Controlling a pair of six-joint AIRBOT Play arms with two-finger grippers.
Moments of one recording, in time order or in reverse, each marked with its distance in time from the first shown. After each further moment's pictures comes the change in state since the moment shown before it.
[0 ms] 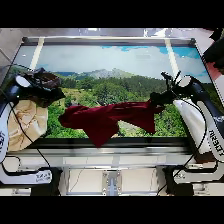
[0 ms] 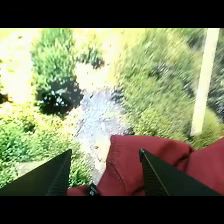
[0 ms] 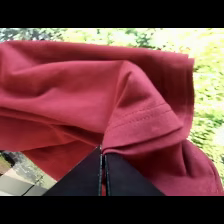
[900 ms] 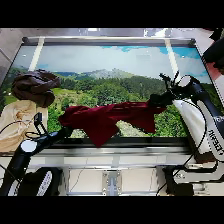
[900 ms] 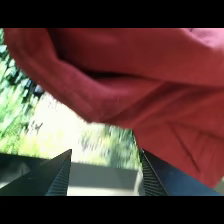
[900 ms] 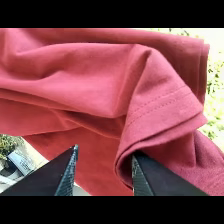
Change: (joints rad) left arm -0.095 0.867 -1.048 -0.267 0.379 -0.035; right arm 0.000 -0.003 0.002 0.008 0.048 -0.035
